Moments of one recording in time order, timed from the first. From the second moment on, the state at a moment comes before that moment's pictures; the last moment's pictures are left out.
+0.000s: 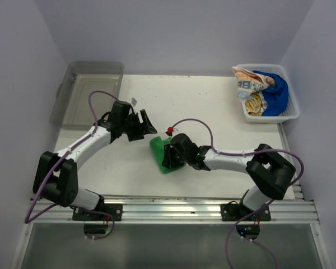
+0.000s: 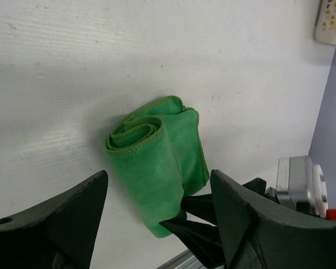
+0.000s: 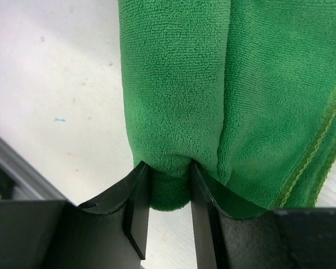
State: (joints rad) left arm -0.37 1.45 0.95 -0.33 0.31 -0.71; right arm 0.95 1.61 0.82 -0.02 0.00 0.62
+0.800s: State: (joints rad) left arm -0.37 1.55 0.74 -0.13 0.48 -0.70; right arm 0.74 1.74 0.66 0.48 -0.52 0.86
